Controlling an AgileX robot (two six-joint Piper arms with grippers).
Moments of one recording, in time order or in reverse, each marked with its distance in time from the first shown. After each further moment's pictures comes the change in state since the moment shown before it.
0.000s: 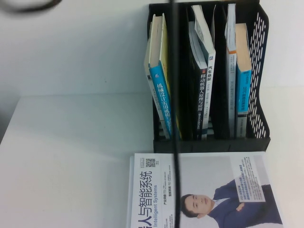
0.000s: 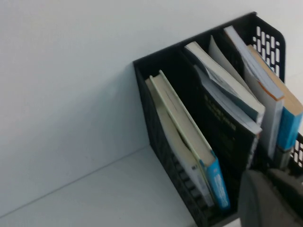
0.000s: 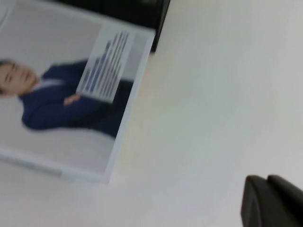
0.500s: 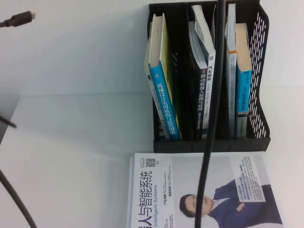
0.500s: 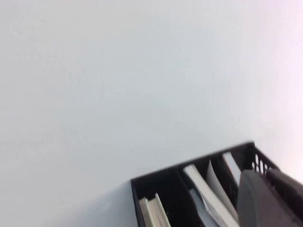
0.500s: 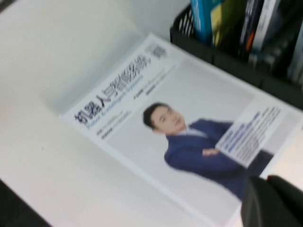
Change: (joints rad) right arm -0.003 0.342 -0.223 0.482 -0.026 -0.371; left arm 0.000 0.477 -0.822 0.074 0.066 0.000
